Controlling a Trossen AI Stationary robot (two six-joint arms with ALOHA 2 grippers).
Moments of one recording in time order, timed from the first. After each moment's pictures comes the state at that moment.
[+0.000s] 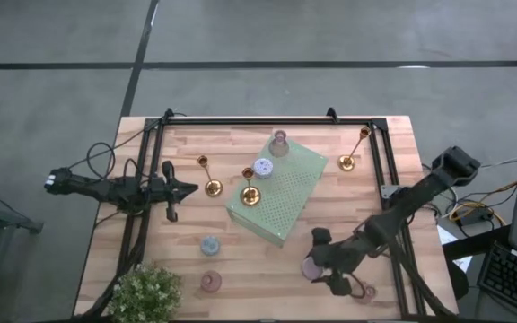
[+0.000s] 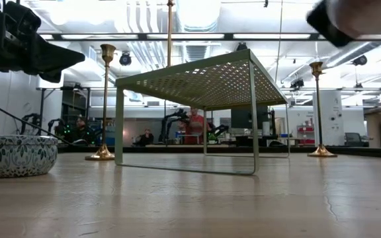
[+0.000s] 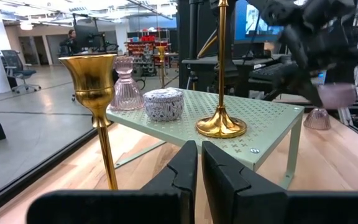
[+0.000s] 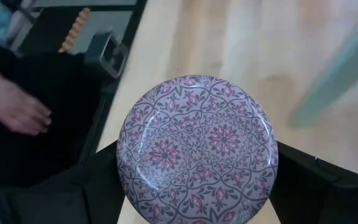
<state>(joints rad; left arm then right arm) -0.23 0.08 0.01 0.06 -0.42 0.05 0.65 1.44 0.92 -0.25 0.15 0.49</state>
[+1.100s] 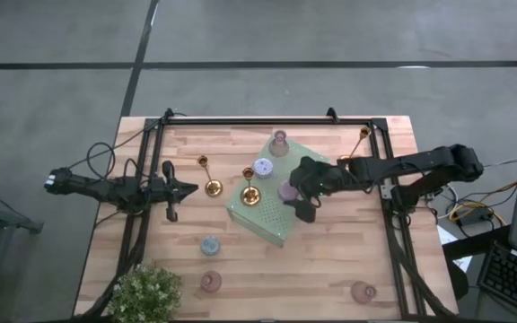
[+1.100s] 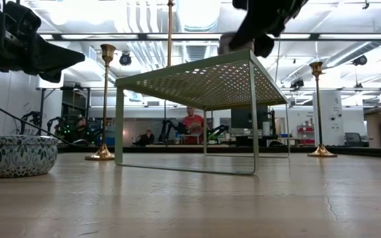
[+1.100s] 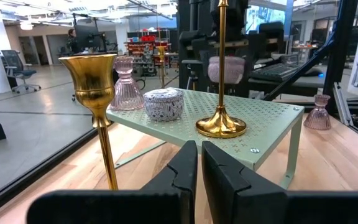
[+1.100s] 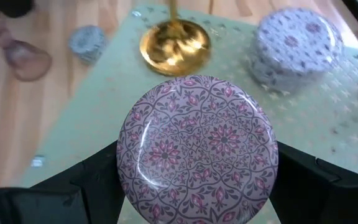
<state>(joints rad) -0.23 0.08 0.01 0.06 -0.42 0.05 0.05 1.39 1.08 -0.45 0.10 0.22</state>
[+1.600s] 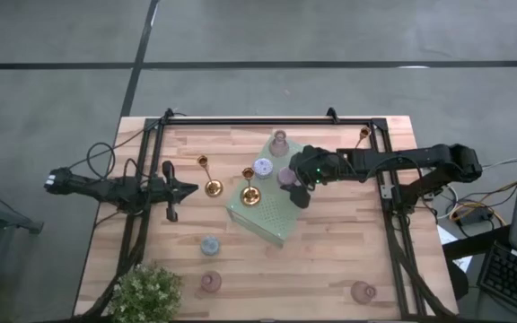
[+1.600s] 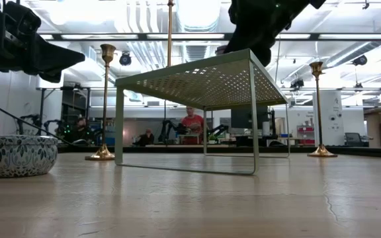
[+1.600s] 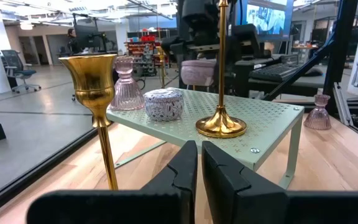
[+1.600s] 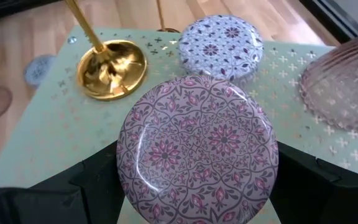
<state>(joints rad) -0.23 0.08 0.01 0.06 -0.42 0.05 -0.05 1.39 1.06 -0.40 0.11 0.29</state>
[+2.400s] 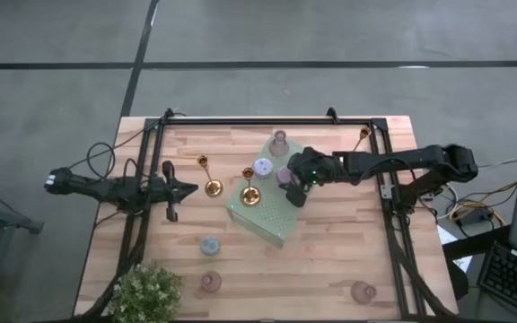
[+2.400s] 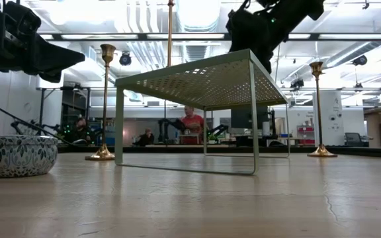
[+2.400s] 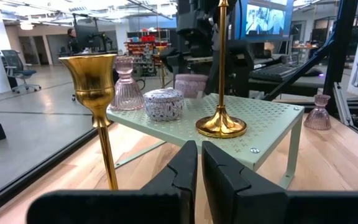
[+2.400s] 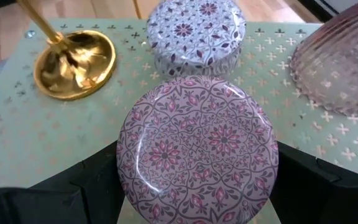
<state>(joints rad) -0.23 0.08 0.01 0.06 -0.42 0.05 -0.06 1.44 1.00 -0.32 0.16 0.33</state>
